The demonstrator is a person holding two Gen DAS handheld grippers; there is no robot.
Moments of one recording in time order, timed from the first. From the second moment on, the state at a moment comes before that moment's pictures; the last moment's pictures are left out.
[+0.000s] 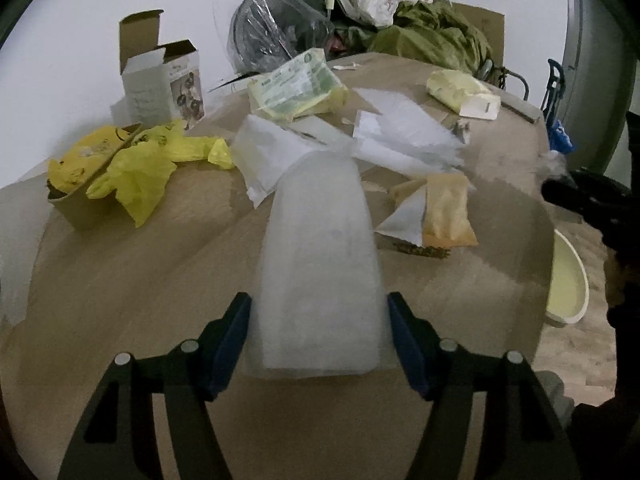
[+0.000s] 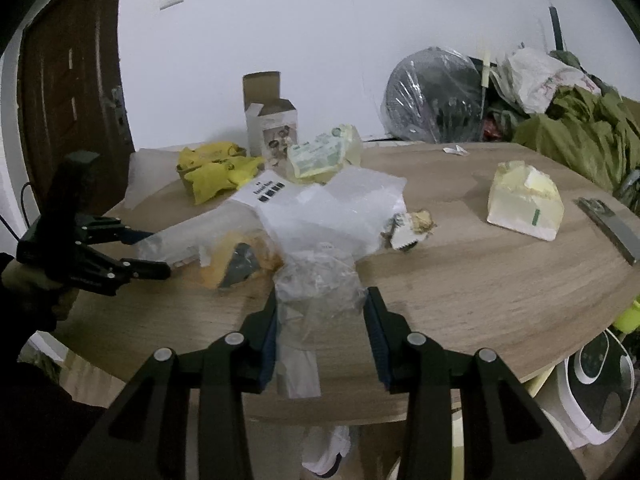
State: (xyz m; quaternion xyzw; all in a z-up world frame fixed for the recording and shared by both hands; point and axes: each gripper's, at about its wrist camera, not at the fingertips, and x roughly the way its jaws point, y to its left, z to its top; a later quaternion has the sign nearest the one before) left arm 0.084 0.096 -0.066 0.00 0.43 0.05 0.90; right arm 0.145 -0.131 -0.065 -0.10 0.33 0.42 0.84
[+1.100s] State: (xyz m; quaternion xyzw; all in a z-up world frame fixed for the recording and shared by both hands) left arm 0.012 0.090 0.010 -0.03 0.28 0.07 0.96; right arm 0.093 -0.163 -0.021 -0.08 0.29 0.40 0.87
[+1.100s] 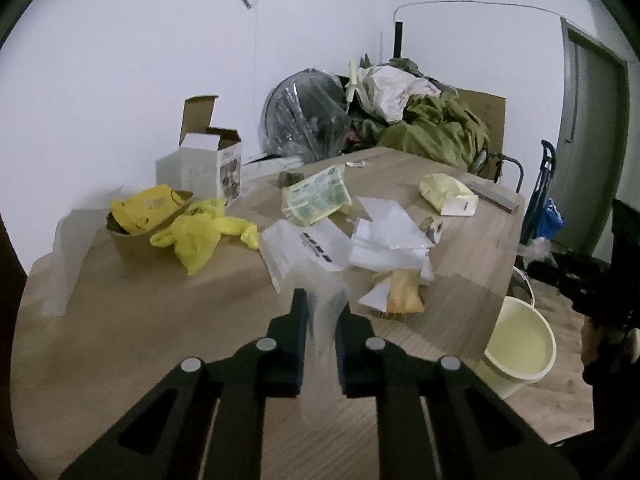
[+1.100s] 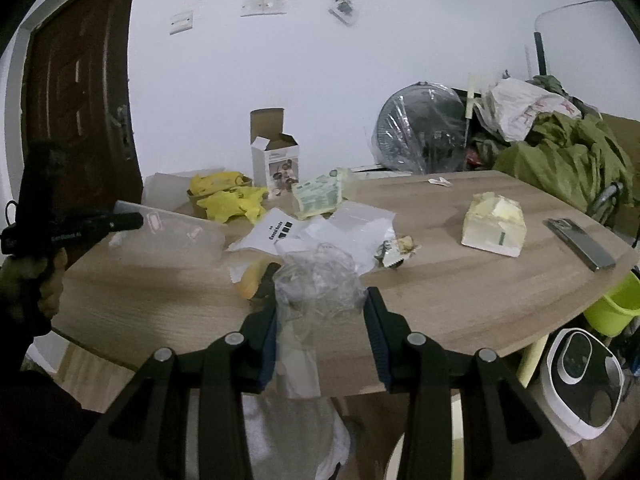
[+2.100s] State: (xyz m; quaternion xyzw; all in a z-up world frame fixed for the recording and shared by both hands) left arm 0.067 -0.030 0.060 0.03 0.19 -0.10 0.98; right arm 0.096 -0.260 -0.029 -0.05 0.29 0.29 0.91
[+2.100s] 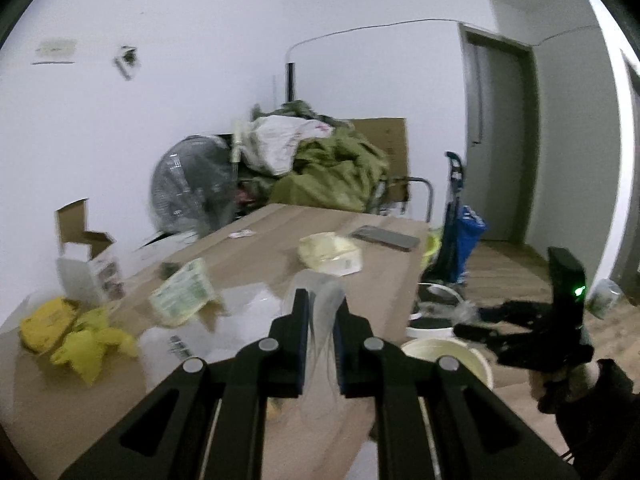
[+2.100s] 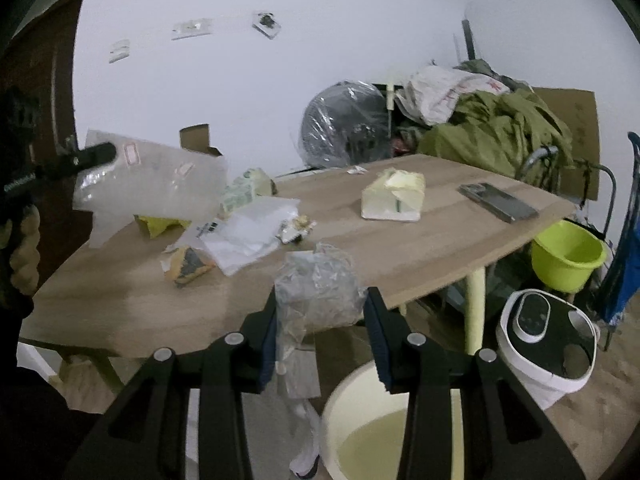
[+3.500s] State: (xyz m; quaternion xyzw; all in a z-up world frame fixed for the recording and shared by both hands) left arm 0.206 -0.204 -0.091 0.06 0.42 -0.34 0.84; right arm 0.126 -0.360 -0.091 -0.03 0.40 0.13 0.91
